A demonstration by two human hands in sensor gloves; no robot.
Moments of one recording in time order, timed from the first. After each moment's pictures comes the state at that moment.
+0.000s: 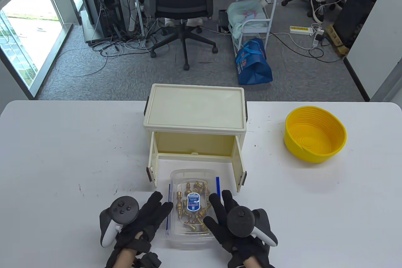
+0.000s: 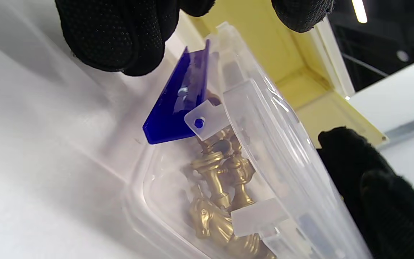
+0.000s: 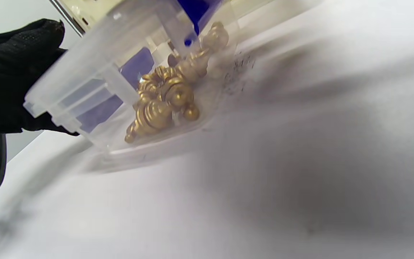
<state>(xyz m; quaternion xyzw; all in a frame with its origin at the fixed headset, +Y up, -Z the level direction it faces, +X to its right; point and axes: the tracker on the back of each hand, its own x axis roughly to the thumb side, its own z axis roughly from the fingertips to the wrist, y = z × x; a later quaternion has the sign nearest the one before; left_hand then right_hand) -0.214 -0.763 -0.273 -0.18 -0.04 0.46 0.87 0.091 -0.754 -0.255 0.18 0.20 0.93 0.26</state>
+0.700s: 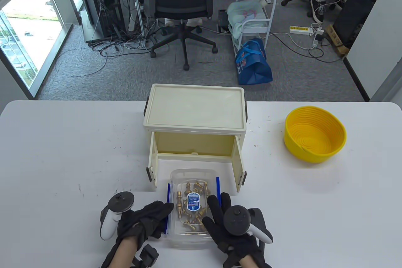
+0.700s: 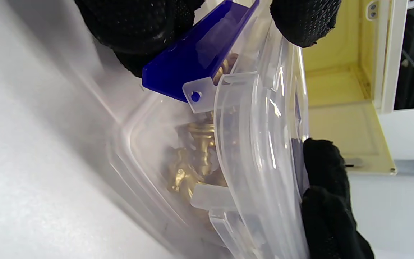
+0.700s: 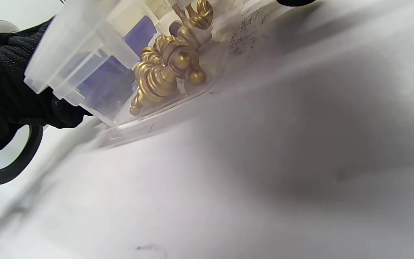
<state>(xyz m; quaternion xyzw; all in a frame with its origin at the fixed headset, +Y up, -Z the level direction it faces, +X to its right) -0.217 -0.790 -0.288 -0.30 0.01 0.55 0.78 0.088 -0.770 -0.259 0.18 0.24 0.91 0.28</state>
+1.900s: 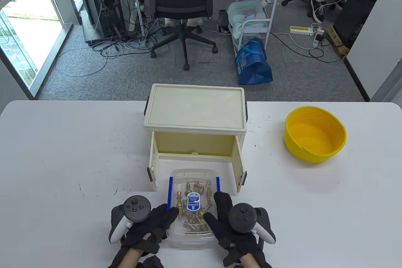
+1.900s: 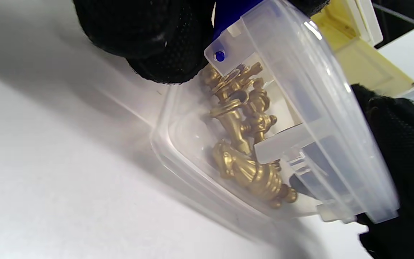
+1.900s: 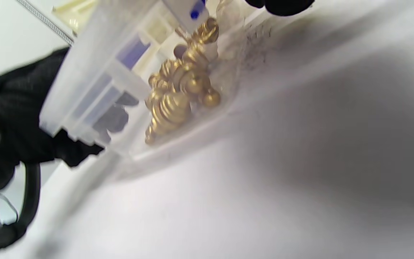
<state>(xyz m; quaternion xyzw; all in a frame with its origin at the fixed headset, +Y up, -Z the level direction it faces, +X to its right) -0.197 -0.774 -0.277 -0.25 -0.06 0.43 0.87 0.098 -0.767 -0.267 0.14 0.21 0.90 0.37</state>
